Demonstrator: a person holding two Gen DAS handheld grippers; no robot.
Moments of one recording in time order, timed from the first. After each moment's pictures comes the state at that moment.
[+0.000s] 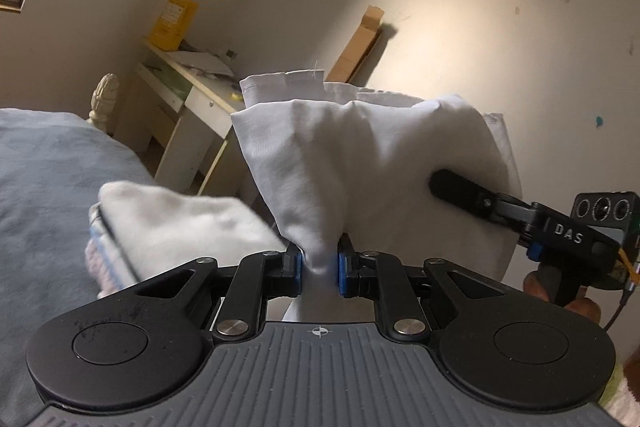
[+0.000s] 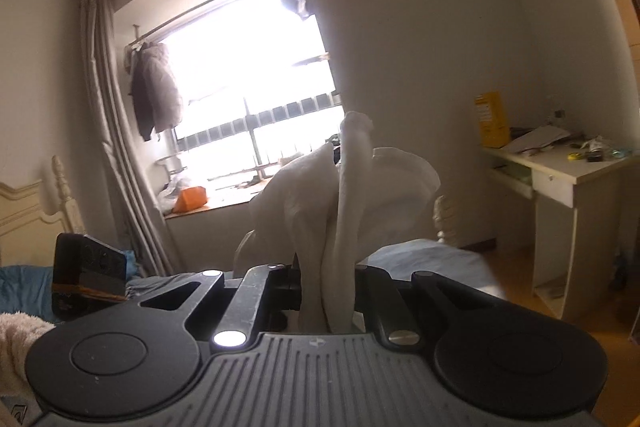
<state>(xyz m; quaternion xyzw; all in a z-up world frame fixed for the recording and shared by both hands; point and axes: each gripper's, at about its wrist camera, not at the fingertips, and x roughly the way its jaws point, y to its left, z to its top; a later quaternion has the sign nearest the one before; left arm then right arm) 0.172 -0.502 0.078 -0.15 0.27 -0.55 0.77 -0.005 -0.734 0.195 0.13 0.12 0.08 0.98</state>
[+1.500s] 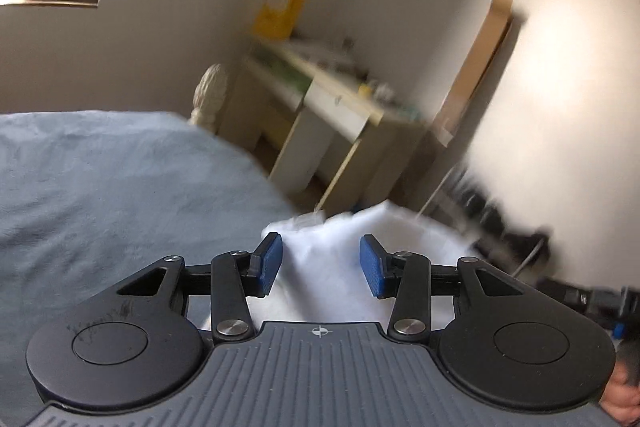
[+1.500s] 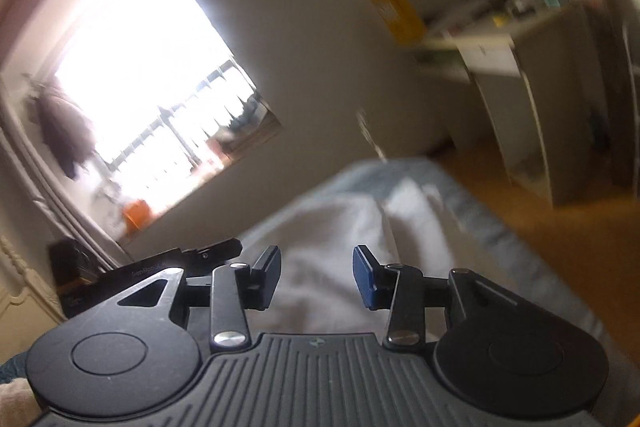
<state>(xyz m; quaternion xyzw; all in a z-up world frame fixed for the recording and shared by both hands) 0.309 -0.558 0.019 -0.08 0.32 -0.40 0.86 0.129 -0.816 0.052 0.30 0.23 -0.01 0.93</state>
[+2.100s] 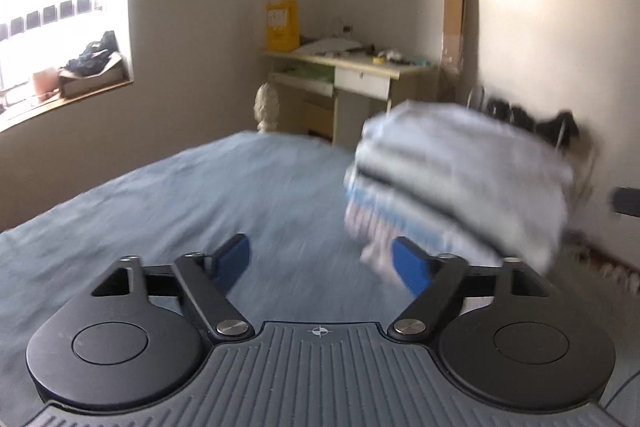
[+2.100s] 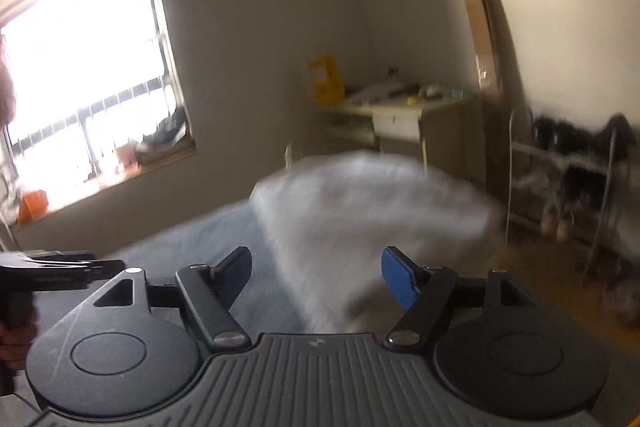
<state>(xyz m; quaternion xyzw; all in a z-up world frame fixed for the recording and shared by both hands) 0.182 -0.319 0.028 0.10 0.24 -0.39 0.88 -0.022 -0.557 0.054 0.15 0.17 -0.21 0.95</state>
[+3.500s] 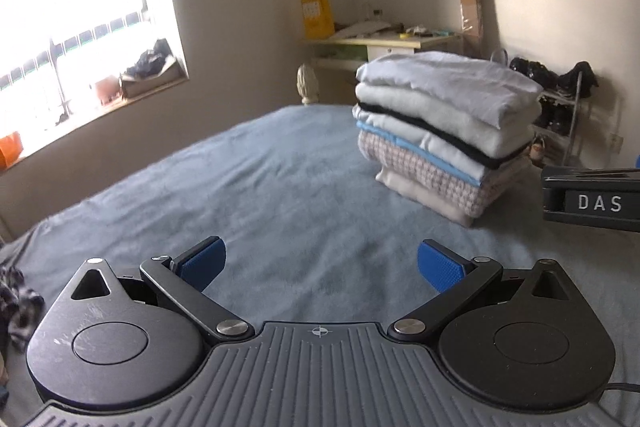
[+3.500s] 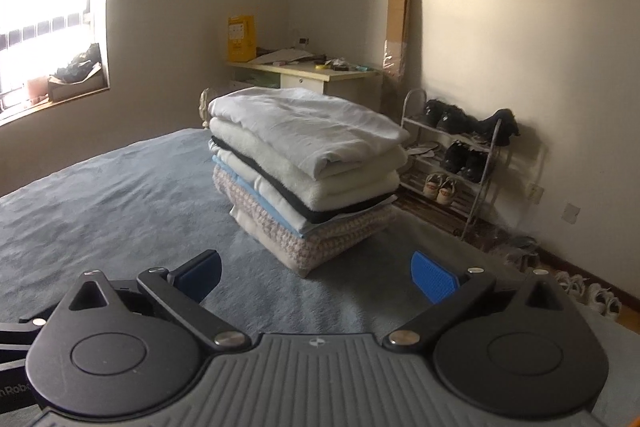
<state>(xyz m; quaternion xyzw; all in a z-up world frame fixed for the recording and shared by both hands) 0.031 -0.279 0.016 0.16 0.23 -0.31 0.91 -0.071 -0.412 0.042 0.08 0.24 -0.39 0.88</state>
